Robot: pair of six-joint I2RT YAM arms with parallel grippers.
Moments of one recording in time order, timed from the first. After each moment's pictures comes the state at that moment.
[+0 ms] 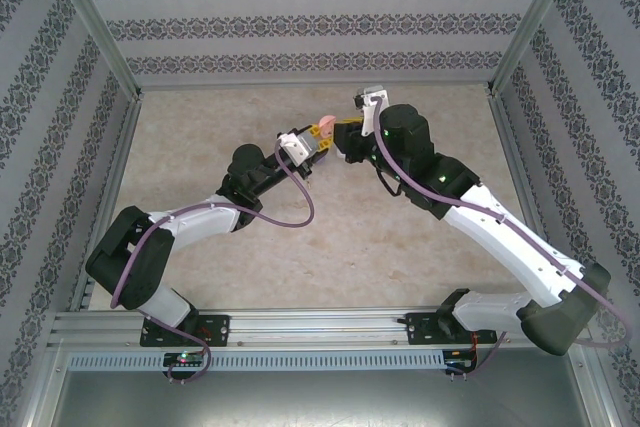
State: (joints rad) left arm -0.58 1.55 0.82 0.90 0.31 0.31; right arm 0.70 1.23 1.29 -0.37 0.08 0.31
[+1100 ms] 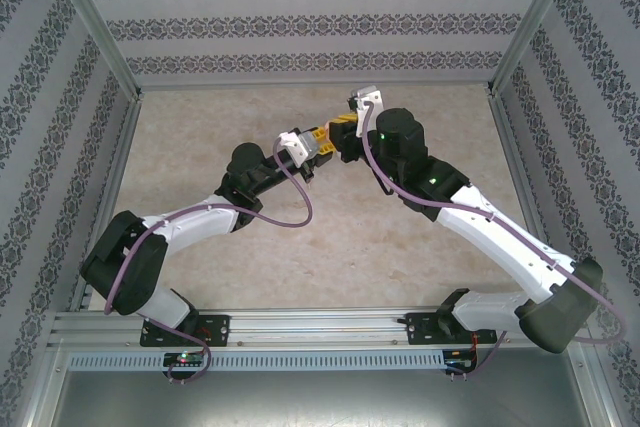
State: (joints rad) left arm -0.60 1.51 0.84 0.86 0.40 0.23; right arm 0.70 1.25 1.21 -0.22 0.09 0.23
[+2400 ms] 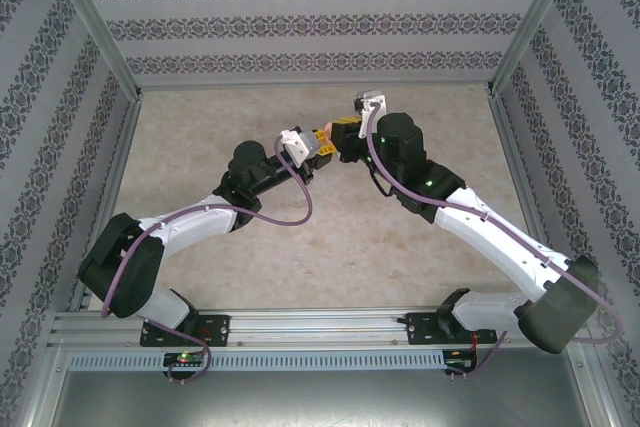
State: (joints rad) left arm -0.60 1.50 0.84 0.76 0.39 0.20; right arm 0.68 1.25 1.13 -0.14 0.06 0.34
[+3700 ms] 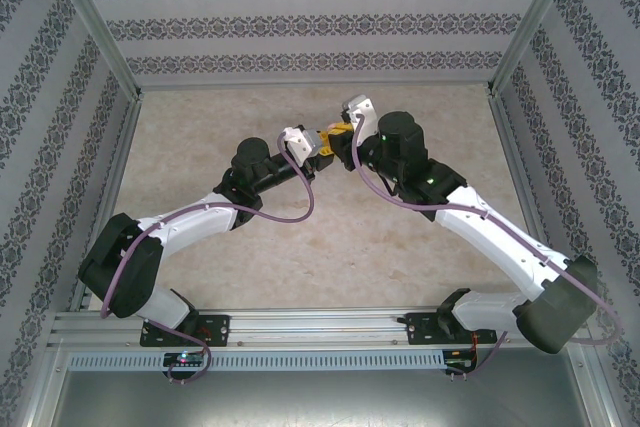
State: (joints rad) left arm -0.60 1.50 0.87 0.68 0.40 0.17; right arm 0.64 1.26 1.13 -0.18 -0.07 0.03
